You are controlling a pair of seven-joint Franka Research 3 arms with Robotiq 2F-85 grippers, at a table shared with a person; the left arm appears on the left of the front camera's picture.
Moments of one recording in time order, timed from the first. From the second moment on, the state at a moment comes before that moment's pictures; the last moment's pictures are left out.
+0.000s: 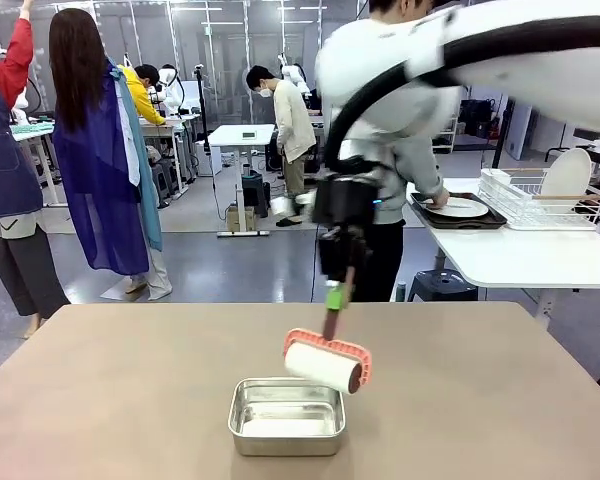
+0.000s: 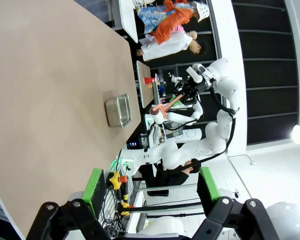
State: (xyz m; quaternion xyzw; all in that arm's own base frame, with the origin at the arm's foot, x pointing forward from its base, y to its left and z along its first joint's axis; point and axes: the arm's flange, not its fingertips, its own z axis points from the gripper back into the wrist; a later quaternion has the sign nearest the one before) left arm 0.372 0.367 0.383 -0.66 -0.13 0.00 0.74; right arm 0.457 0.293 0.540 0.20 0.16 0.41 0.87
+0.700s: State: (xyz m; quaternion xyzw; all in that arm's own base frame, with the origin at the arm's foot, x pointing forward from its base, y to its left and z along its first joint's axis) left arm 0.373 0.367 0.383 -0.66 -0.13 -0.01 0.74; right arm 0.483 0.122 0.451 0.34 -0.03 0.04 0.94
